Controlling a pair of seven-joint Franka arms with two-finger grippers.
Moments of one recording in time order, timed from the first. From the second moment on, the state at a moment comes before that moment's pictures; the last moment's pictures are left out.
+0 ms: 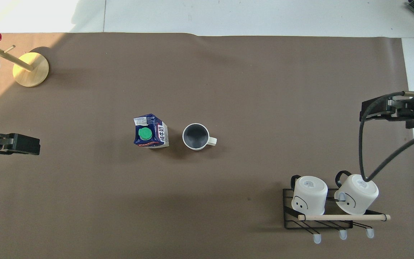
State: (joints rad) left arm -0.06 -0.16 -0.08 -1.67 0.02 1.46 -0.06; right arm -0.02 0.00 0.11 -1.46 -0.02 1.47 0.26
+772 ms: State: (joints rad) left arm -0.06 -0.16 -0.04 -1.66 -0.02 1.46 -0.06; right arm -0.03 0.00 0.11 -1.46 -0.02 1.47 0.25
